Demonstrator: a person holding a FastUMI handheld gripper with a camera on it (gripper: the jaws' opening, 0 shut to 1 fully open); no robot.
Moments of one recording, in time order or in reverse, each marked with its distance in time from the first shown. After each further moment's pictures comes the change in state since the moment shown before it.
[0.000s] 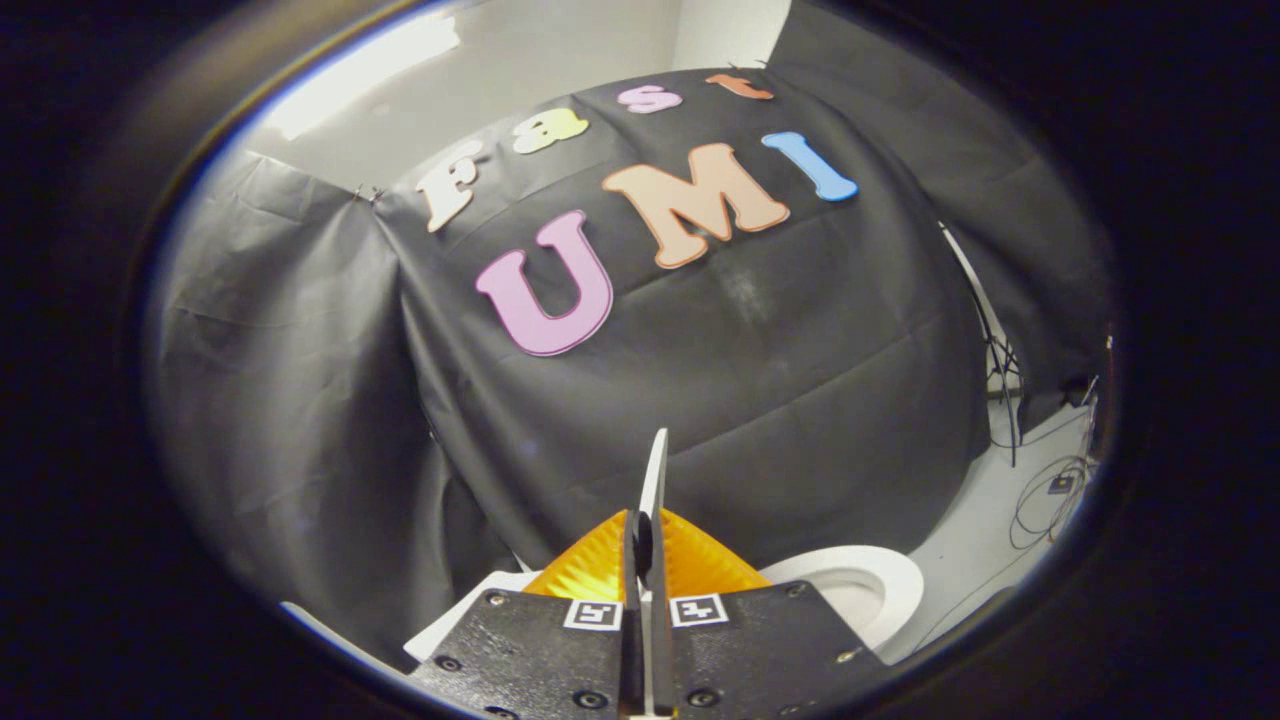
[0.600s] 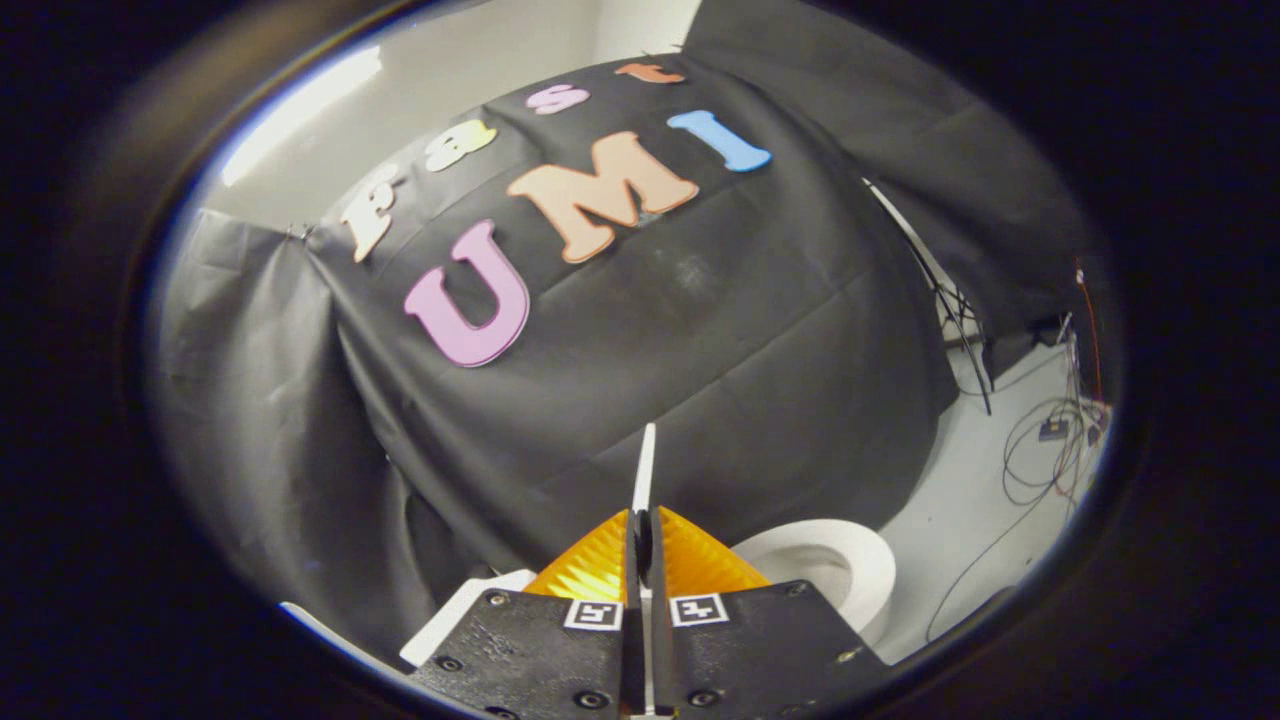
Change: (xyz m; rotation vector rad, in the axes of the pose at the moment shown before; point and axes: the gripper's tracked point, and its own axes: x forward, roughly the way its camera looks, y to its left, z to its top) arm -0.004 -0.086 -0.013 0.147 0.019 -0.080
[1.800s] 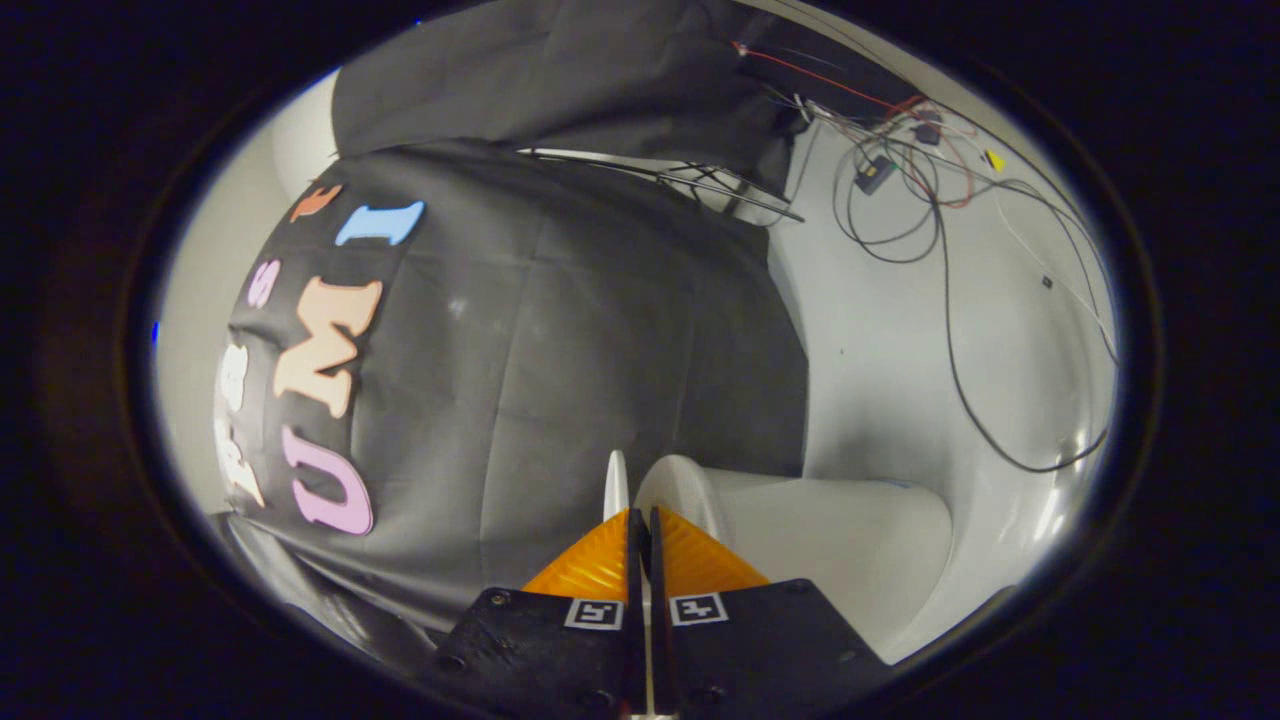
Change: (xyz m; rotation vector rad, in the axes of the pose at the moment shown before) arm 0.023 -0.228 -0.111 0.815 -0.073 -0.121
